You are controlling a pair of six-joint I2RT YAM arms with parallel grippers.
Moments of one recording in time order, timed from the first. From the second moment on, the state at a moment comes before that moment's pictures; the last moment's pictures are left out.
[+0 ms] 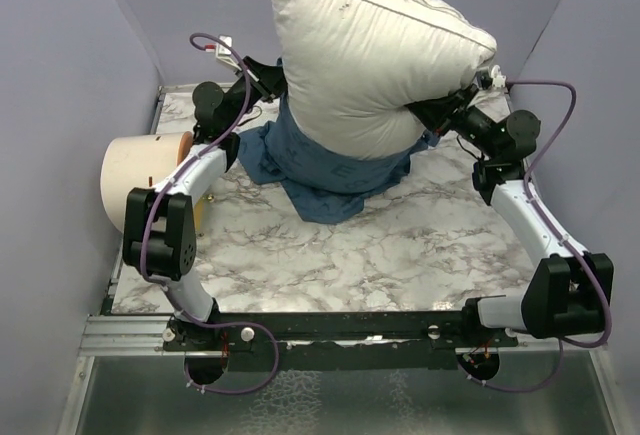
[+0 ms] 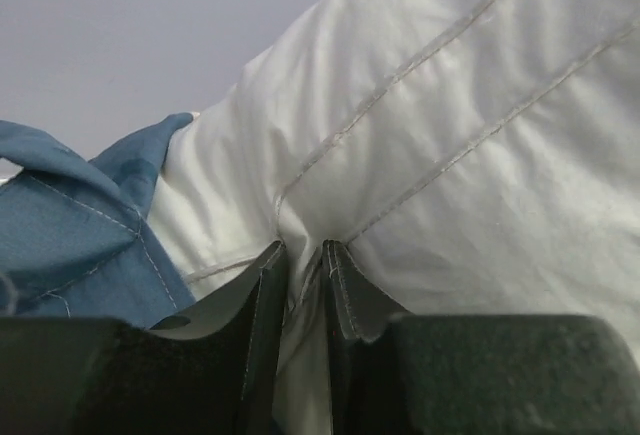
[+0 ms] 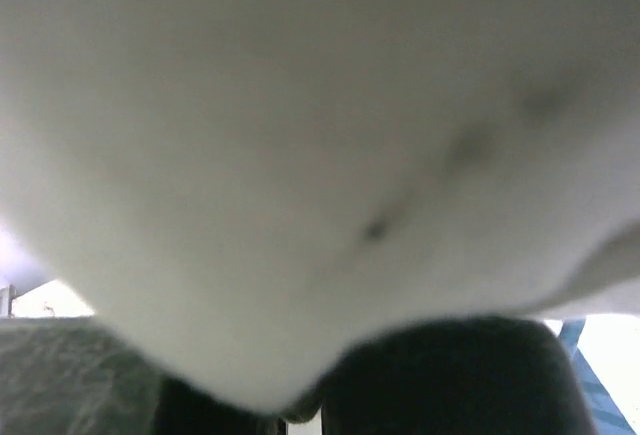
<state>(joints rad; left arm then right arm) -0.19 1.72 1.23 0.89 0.58 -1.11 0.08 1.33 0.96 0.78 -0.83 0.48</state>
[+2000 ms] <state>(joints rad) -0.04 1.74 1.40 0.75 0.62 -0.98 0.08 1.28 1.03 0.57 -0.85 0.30</state>
